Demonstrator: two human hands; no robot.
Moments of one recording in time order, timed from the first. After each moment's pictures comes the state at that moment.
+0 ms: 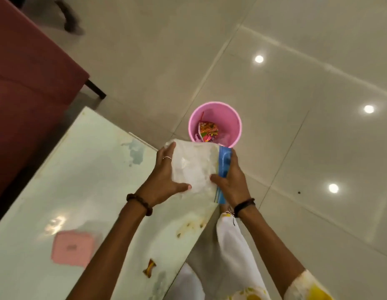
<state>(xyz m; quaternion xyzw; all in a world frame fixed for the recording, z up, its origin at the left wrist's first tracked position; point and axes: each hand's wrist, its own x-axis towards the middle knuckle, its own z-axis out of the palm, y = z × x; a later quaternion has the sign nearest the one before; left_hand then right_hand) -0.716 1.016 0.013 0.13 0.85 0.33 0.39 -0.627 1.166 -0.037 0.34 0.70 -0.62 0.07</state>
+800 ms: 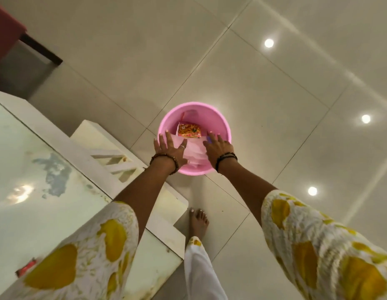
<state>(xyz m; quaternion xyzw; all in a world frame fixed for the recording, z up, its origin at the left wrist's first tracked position) -0.824 1.165 -0.242 0.15 0.86 -0.06 0.48 -0.786 1.308 -0.258 0.01 0.92 -0.04 0.39</state>
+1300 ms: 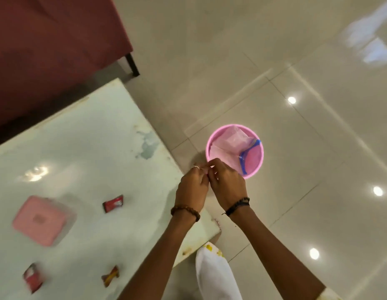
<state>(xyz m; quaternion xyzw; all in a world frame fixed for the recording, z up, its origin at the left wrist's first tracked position) -0.702 1.069 -0.059 -0.15 0.86 0.44 0.21 -0.707 1.164 -0.076 0.02 0.95 -0.30 0.10</state>
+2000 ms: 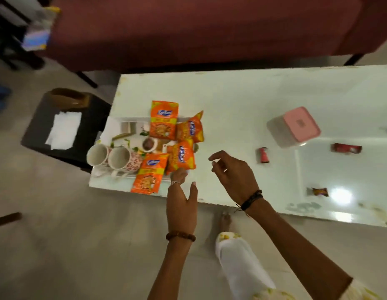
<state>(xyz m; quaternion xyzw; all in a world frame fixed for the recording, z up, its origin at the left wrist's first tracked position) -0.260 0.669 0.053 -0.55 0.71 0.42 -0.14 -0.384 0.726 0.039 -0.37 0.82 -0.38 0.23</state>
